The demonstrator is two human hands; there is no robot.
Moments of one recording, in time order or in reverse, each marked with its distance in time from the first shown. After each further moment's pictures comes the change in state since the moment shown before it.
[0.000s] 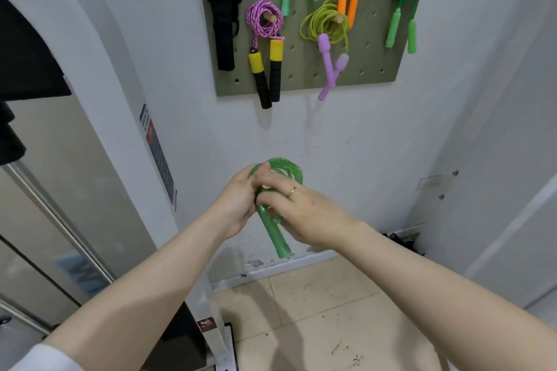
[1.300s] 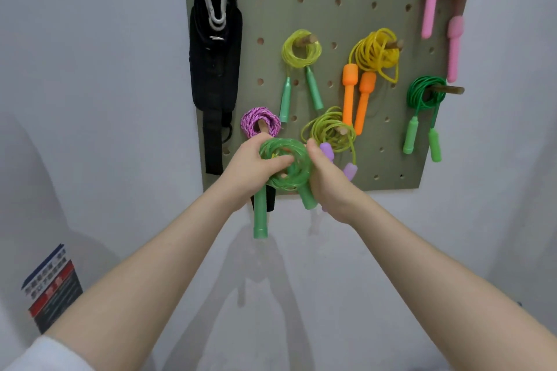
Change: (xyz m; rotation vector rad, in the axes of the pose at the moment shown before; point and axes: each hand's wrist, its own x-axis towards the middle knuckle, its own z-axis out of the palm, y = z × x) left_hand 0.187 0.165 0.051 0.454 0.184 0.550; right_hand 0.137 0.221 -0.095 1.256 0.328 0.727
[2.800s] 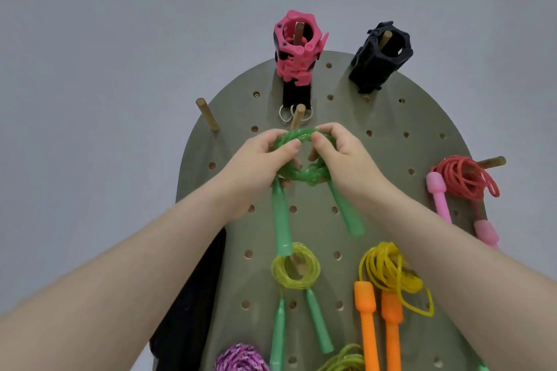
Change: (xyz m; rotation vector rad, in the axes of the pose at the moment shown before) left_hand 0.207 0.214 -0.027 0.060 0.102 0.512; right_hand 0.147 -0.290 -0.044 -0.423 0.120 -1.005
